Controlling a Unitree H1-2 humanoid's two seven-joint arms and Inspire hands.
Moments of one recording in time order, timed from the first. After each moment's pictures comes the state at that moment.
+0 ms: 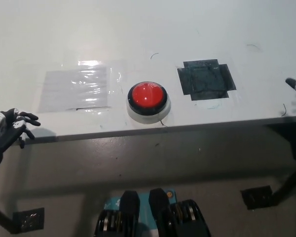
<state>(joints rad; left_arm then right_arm) -0.30 0.42 0.17 0.01 -0.14 0.26 -0.16 -0.54 -0.27 -0.26 0.06 0.23 0.38 0.03</state>
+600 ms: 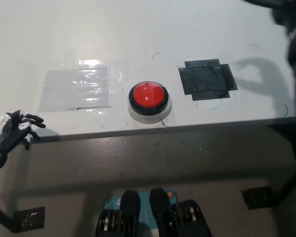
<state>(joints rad) -0.31 0.42 0.14 0.03 -0.13 0.26 -0.18 -0.99 -0.17 -0.07 0.31 0.21 0.31 0.09</state>
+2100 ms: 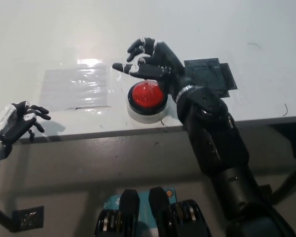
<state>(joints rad) -0.36 0.42 0.13 0.05 -0.13 0.26 -0.18 -0.89 0.15 -0.01 0.62 0.18 0.18 0.11</state>
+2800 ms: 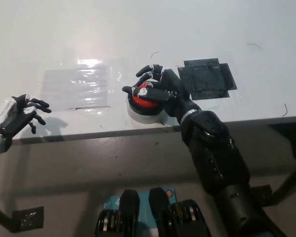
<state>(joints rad) -0.39 0.43 0.13 0.05 -0.13 0.27 -0.18 -0.81 0.15 -0.02 0.66 0.18 0.16 0.10</state>
